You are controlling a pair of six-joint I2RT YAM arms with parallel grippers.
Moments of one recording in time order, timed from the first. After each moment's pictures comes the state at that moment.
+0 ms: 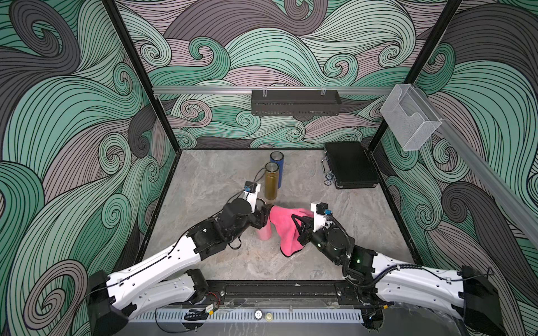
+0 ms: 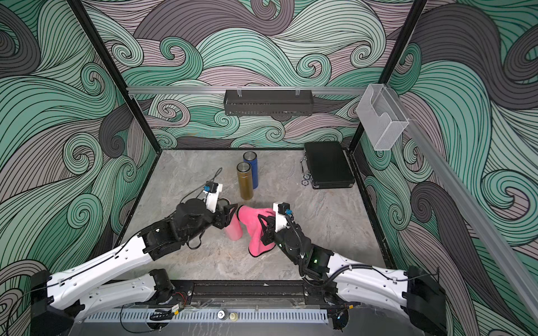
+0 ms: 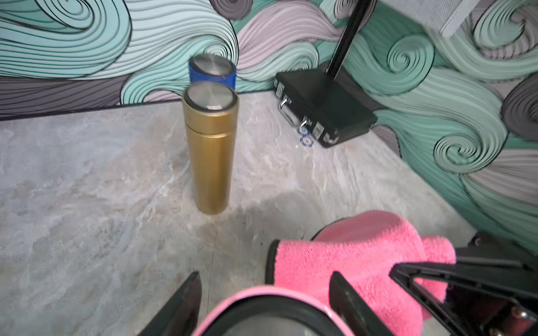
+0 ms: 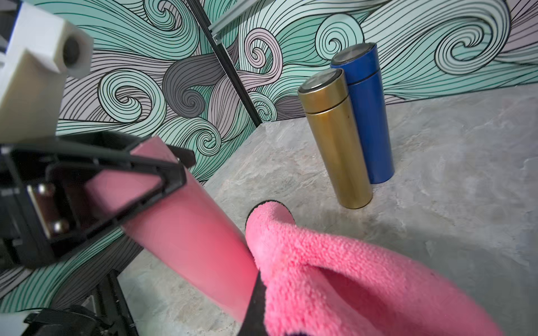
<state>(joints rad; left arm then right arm) -0.98 0.99 0.82 -0.31 -0.37 -0.40 1.11 0.90 0.36 0.41 0.39 0.52</state>
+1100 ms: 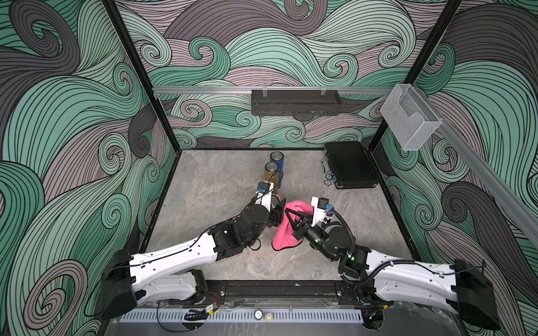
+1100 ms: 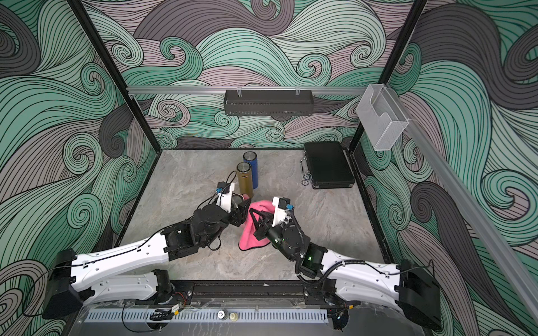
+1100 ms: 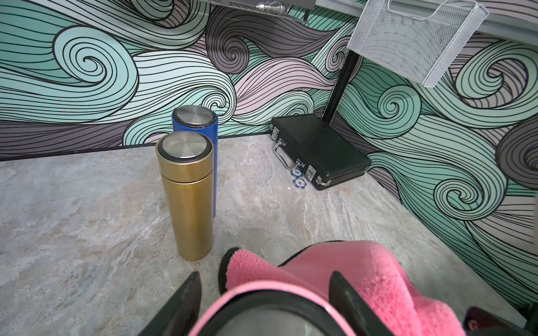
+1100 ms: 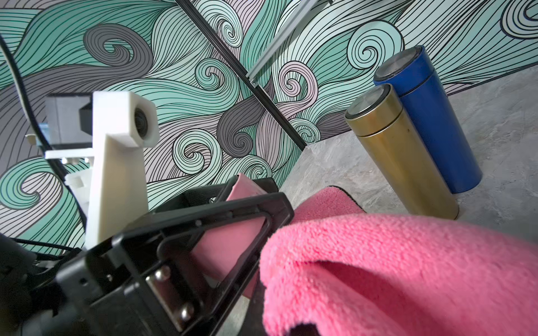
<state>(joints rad) -1.08 1.12 0.82 0.00 -0.56 -0.37 1.13 0.98 0.41 0.60 0.36 0.71</state>
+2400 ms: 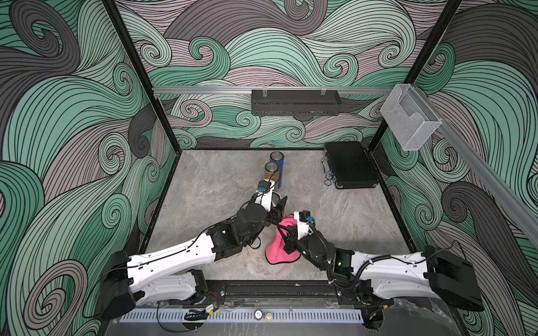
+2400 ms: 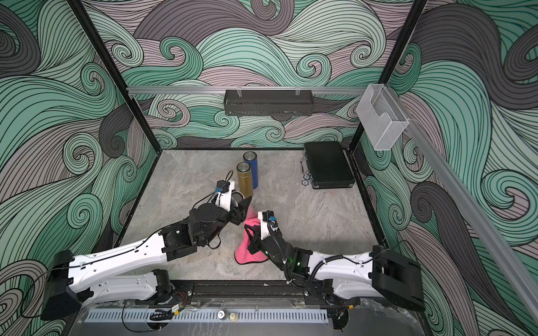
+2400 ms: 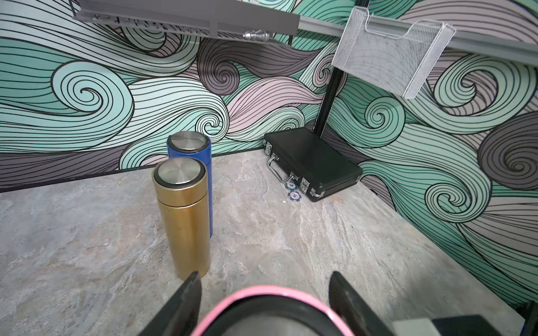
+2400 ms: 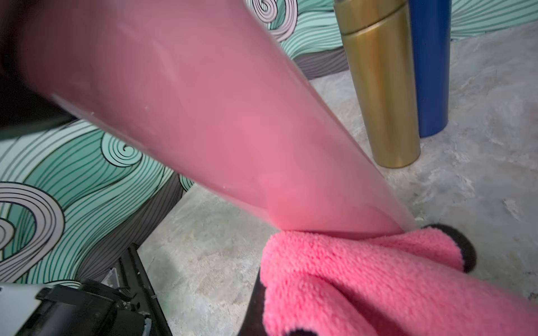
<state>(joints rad) -1.08 1.09 0.82 0.05 -0.55 -0.29 1.24 1.13 0.39 0.56 0.44 0.60</state>
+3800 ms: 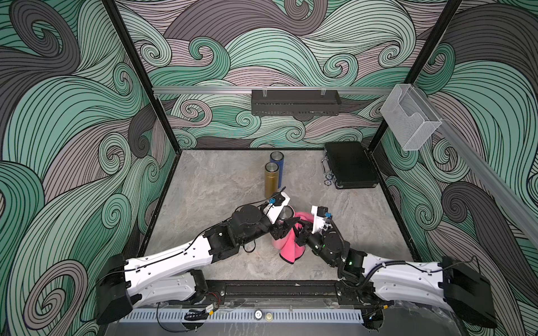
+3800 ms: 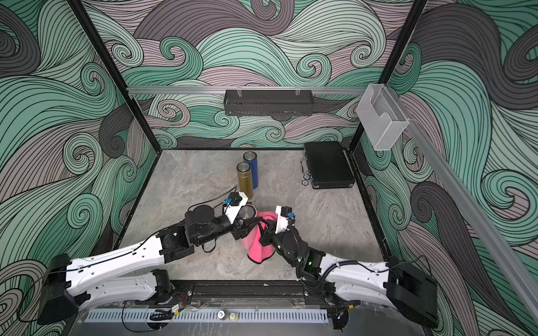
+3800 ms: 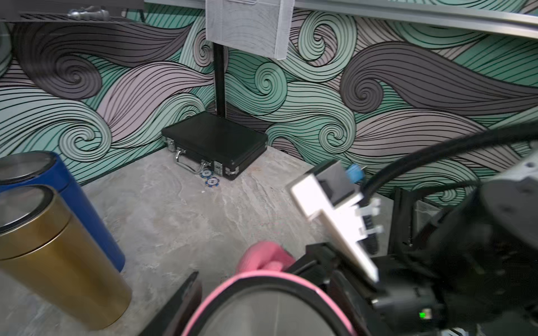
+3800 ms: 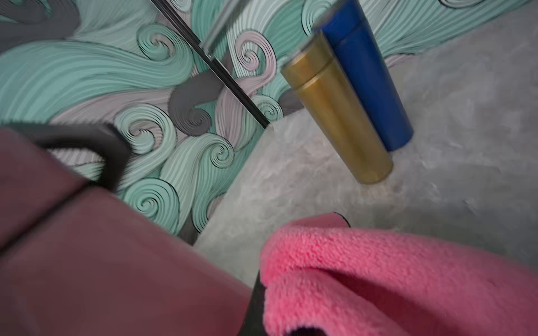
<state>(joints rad) -1.06 1.06 0.76 0.11 -0.02 -0.11 1.12 1.04 0.24 0.63 0.39 0.75</state>
